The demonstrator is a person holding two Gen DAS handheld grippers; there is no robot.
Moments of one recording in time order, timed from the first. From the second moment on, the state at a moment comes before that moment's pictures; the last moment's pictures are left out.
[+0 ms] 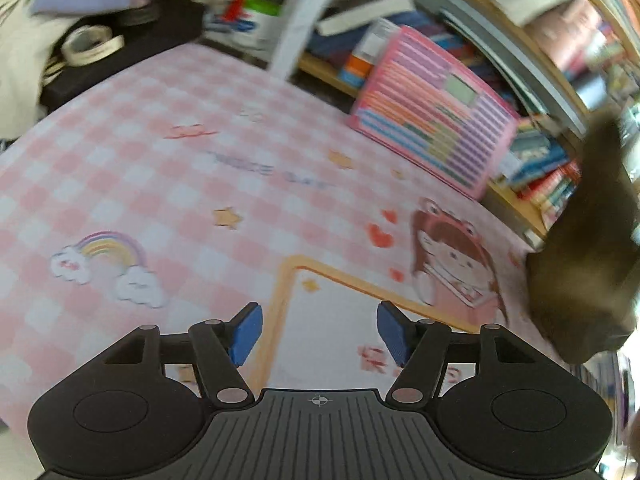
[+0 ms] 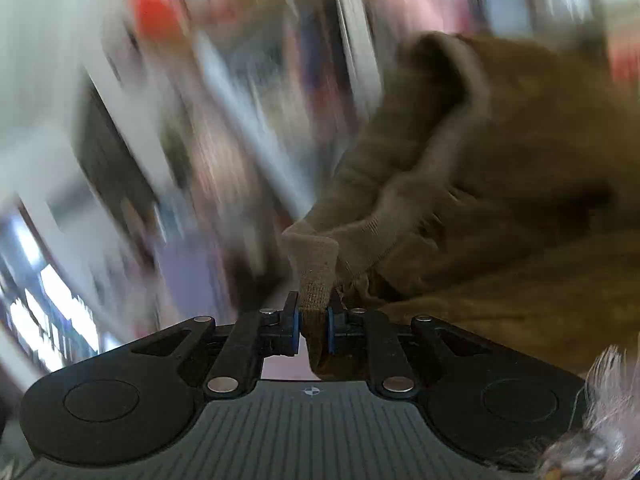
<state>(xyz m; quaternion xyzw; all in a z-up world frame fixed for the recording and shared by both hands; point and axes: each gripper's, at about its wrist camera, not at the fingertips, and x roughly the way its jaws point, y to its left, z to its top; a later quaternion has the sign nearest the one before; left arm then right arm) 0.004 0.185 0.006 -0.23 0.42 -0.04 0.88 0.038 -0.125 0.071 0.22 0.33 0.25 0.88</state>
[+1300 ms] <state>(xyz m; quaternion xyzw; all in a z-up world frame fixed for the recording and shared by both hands) 0.116 0.151 -0.033 -0.11 0.41 -0.19 0.88 -0.044 -0.192 -0.029 0.29 0.46 -0.12 0.83</state>
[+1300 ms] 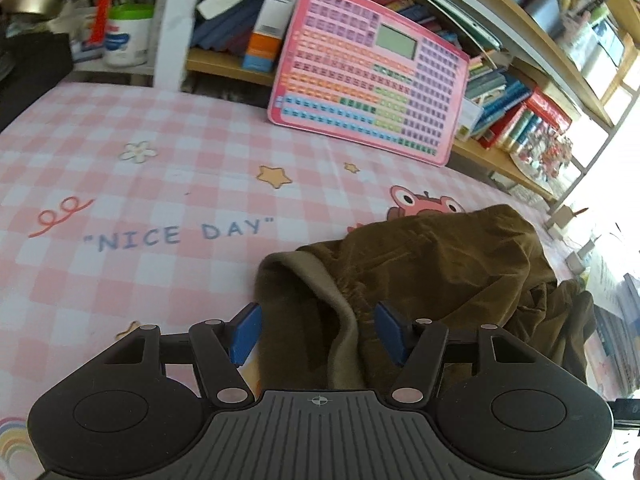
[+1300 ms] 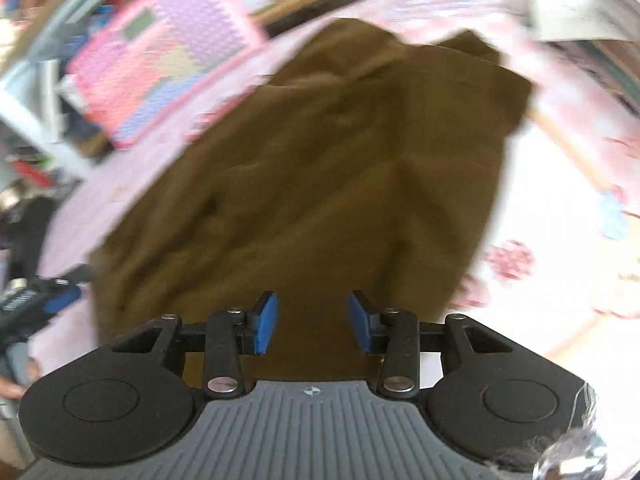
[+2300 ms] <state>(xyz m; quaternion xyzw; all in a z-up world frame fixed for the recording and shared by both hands) 0.127 0.292 -0.025 -0.22 0.32 -0.04 0.92 0.011 -0.076 -0.039 0.11 0.50 -0.01 0.86</state>
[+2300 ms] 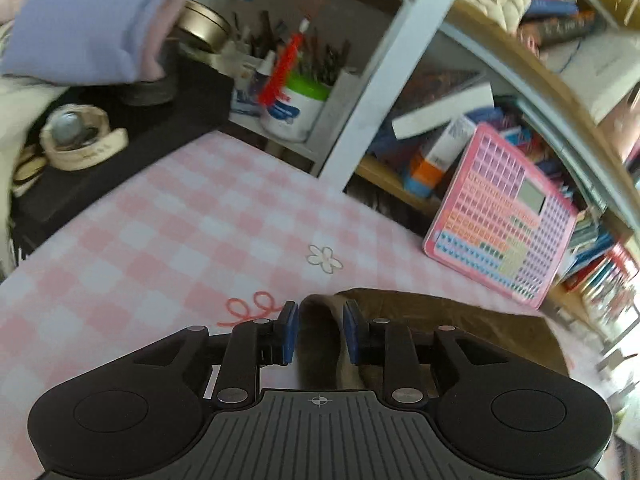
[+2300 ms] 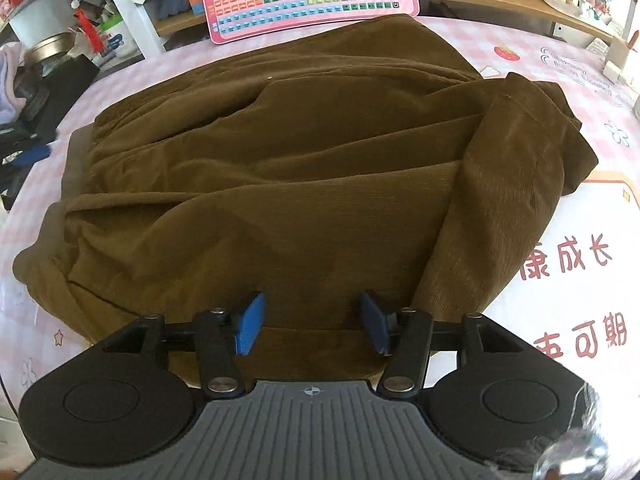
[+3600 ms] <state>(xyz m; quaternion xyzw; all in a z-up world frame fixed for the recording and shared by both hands) 0.130 0.258 -0.033 -0.18 0.32 -0.09 0.92 -0.019 -0.078 -0.034 0.12 0.47 -0.14 0.86</state>
